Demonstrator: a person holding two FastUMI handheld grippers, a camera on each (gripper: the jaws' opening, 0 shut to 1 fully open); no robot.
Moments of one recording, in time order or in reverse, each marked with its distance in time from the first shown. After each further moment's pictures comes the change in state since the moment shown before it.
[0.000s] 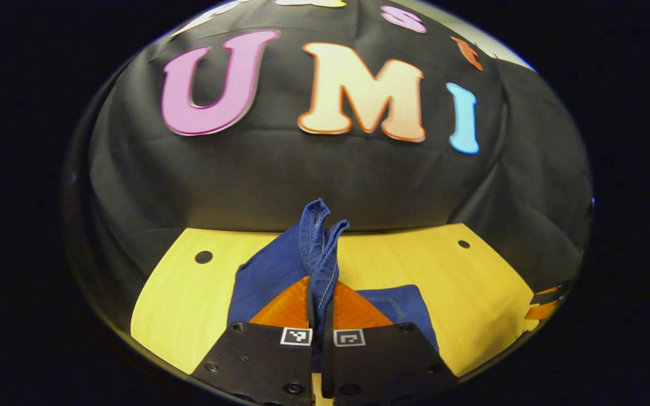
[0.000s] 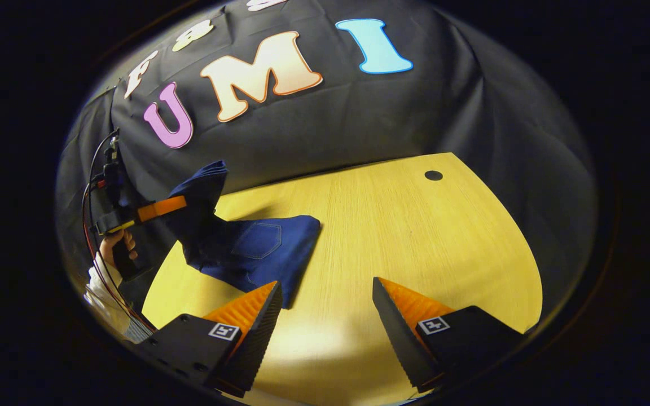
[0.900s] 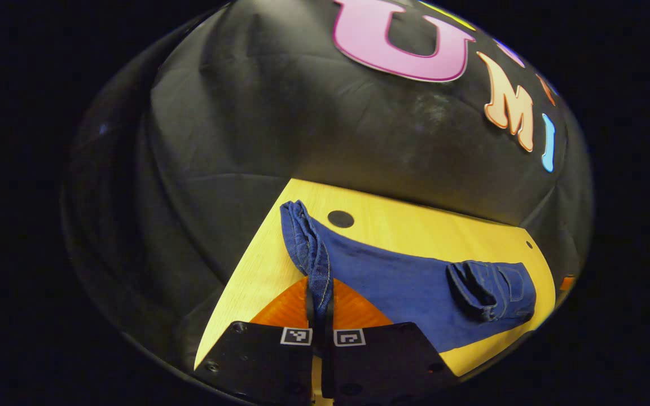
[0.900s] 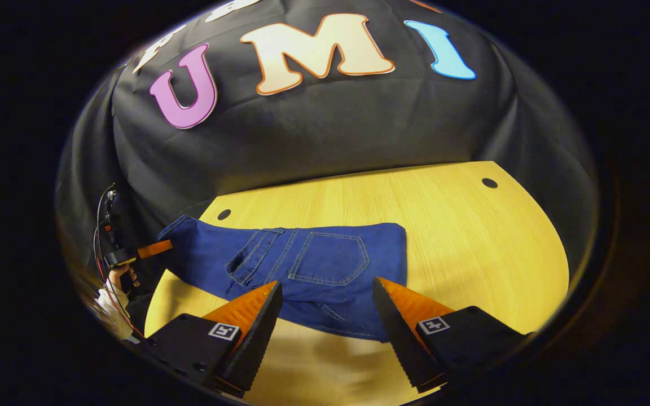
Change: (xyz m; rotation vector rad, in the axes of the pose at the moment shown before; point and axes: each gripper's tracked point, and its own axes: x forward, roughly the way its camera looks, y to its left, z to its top) left arm -0.006 0.339 -0.101 -0.233 0.069 0.144; right arm 0.092 0.184 -0.003 -0.018 -0.017 -0.067
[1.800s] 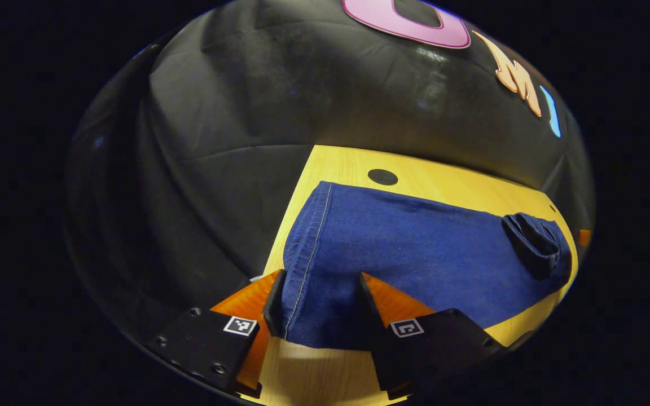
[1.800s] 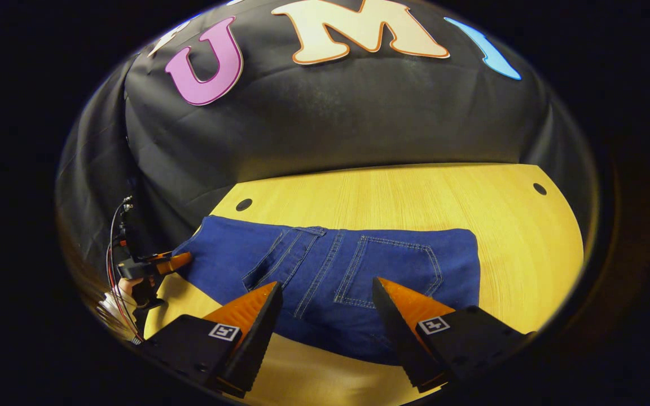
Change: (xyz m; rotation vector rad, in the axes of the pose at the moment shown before) left arm 0.048 0.092 -0.074 0.081 0.113 0.036; right arm 0.098 0.088 -0.010 -0.074 0.054 0.102
